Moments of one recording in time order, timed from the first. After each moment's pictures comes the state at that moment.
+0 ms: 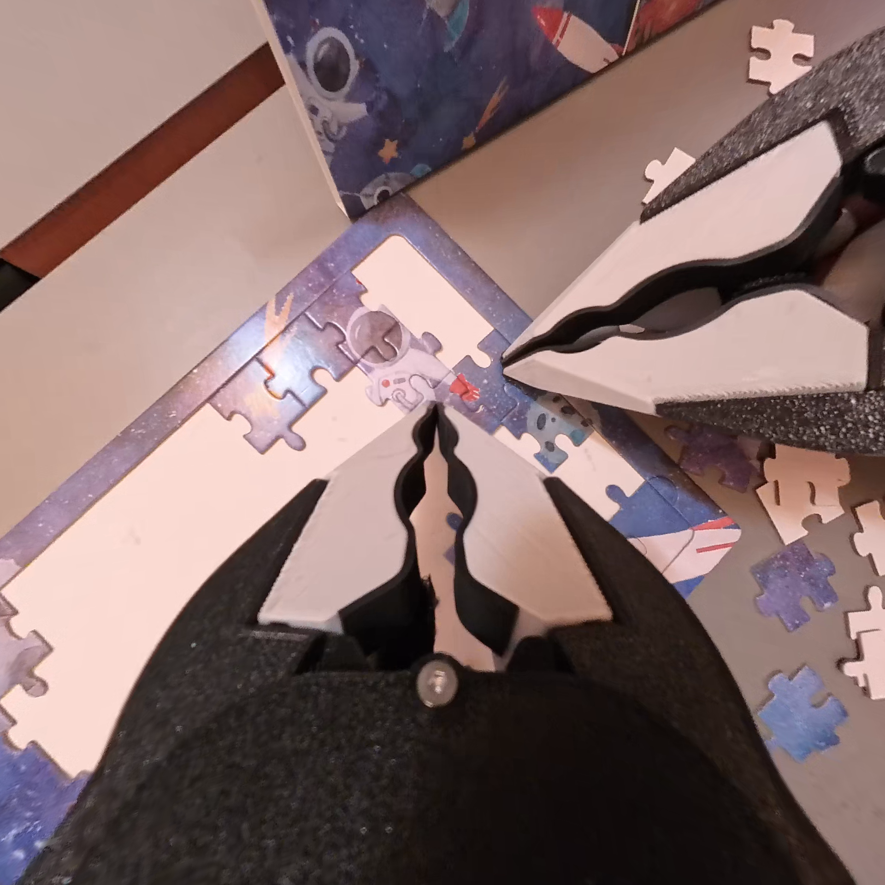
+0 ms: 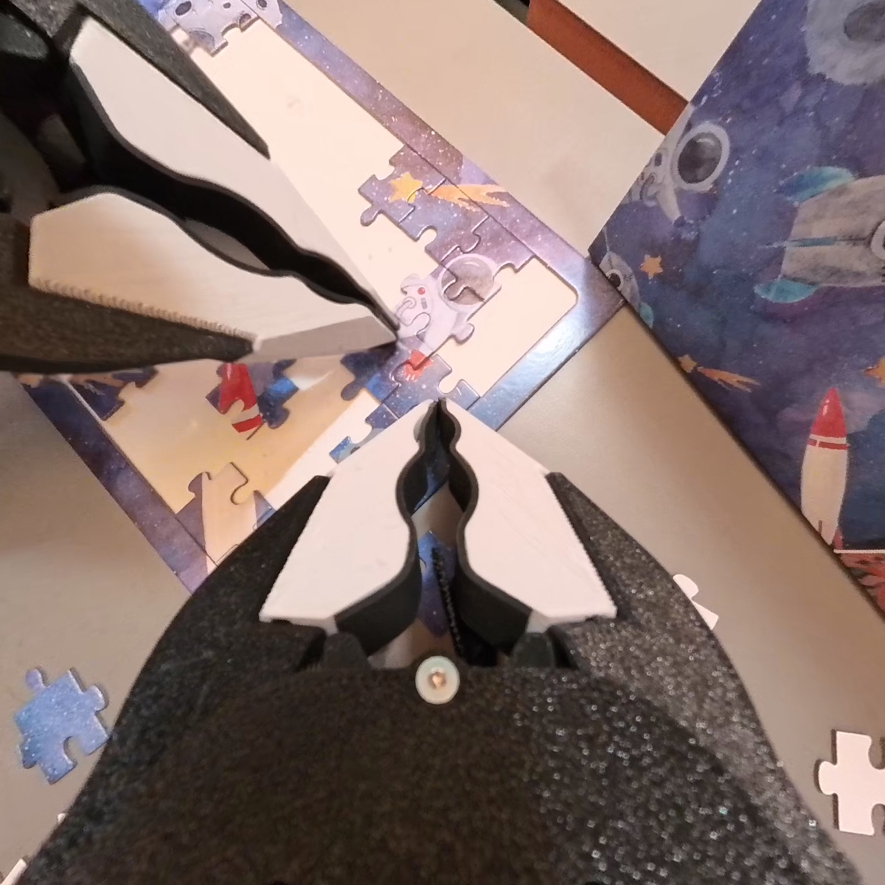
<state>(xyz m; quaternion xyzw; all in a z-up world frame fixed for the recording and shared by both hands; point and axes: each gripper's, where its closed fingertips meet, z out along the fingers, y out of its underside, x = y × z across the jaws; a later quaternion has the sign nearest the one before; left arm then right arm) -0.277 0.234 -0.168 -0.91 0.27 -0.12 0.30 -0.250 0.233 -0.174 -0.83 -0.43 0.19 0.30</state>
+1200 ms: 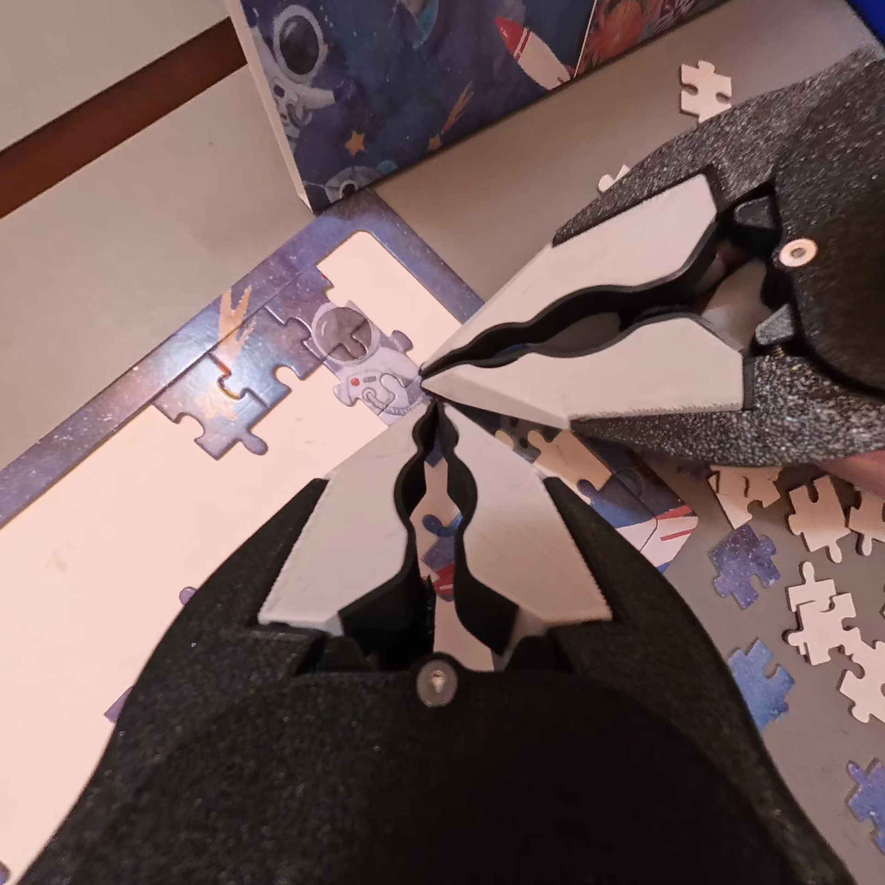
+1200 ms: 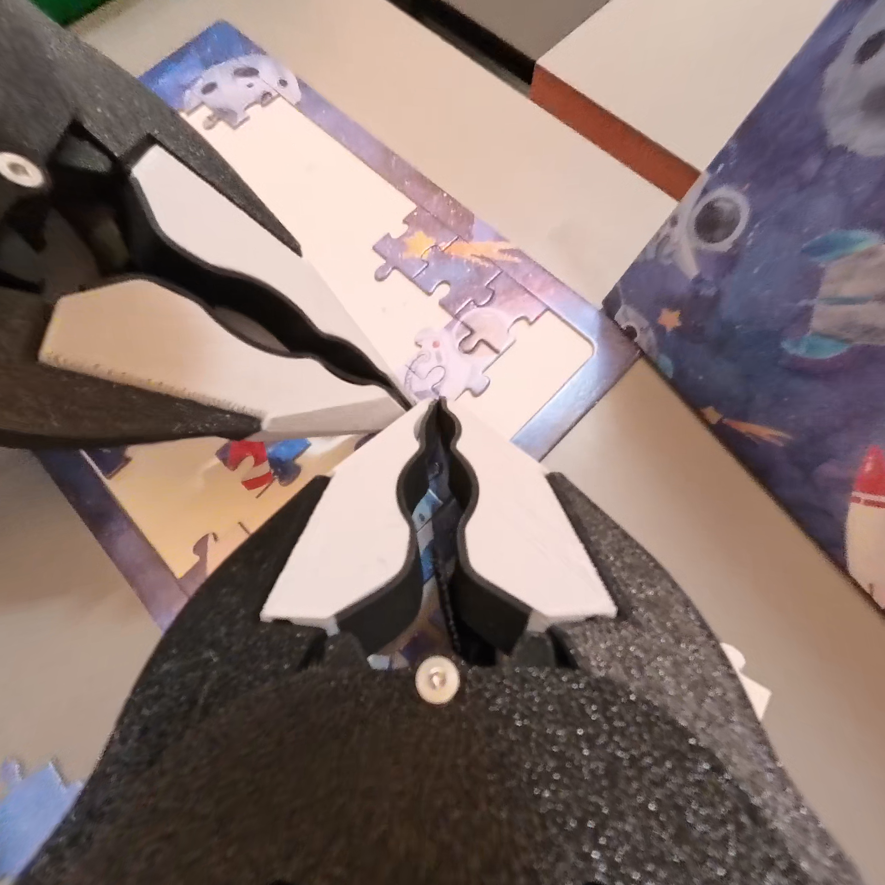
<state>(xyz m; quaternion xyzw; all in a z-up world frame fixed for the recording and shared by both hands) -0.268 0.227 -0.172 -0.90 0.26 -0.19 0.29 -0.273 0.240 -0.173 -0.82 -0.42 0.21 0.34</state>
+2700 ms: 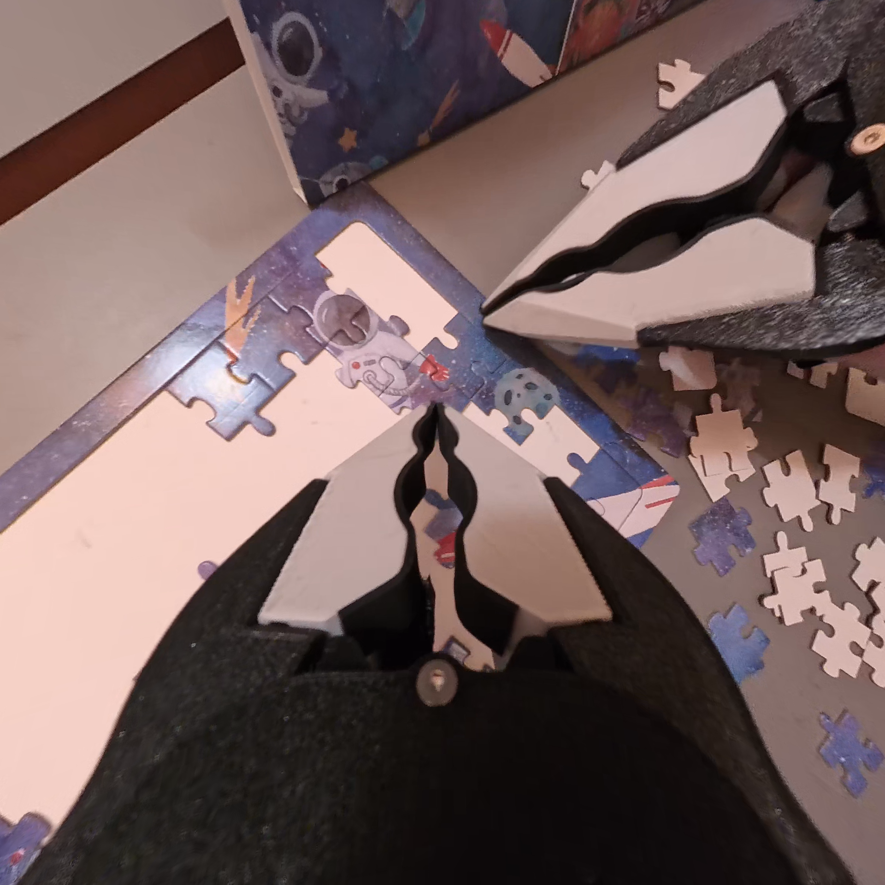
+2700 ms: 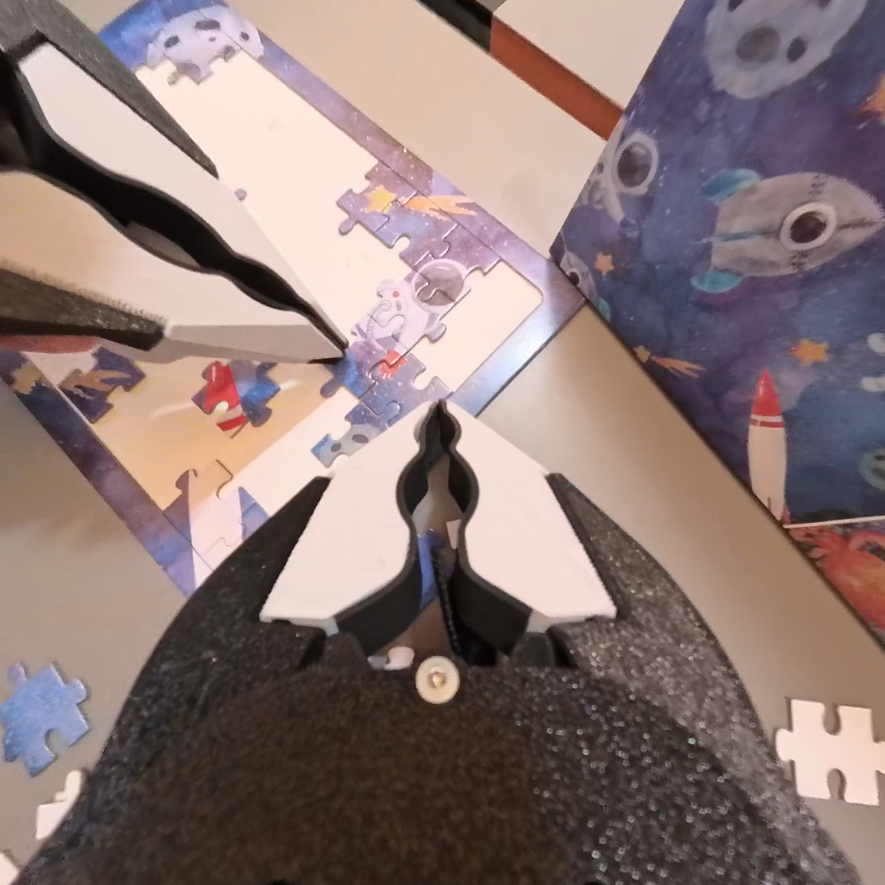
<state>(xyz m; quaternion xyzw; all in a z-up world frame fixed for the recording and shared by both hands) -0.271 0.220 -0.166 -0.90 0.27 -0.20 0.28 -0.239 0.241 -0.168 -0.83 -0.42 0.19 0.31</state>
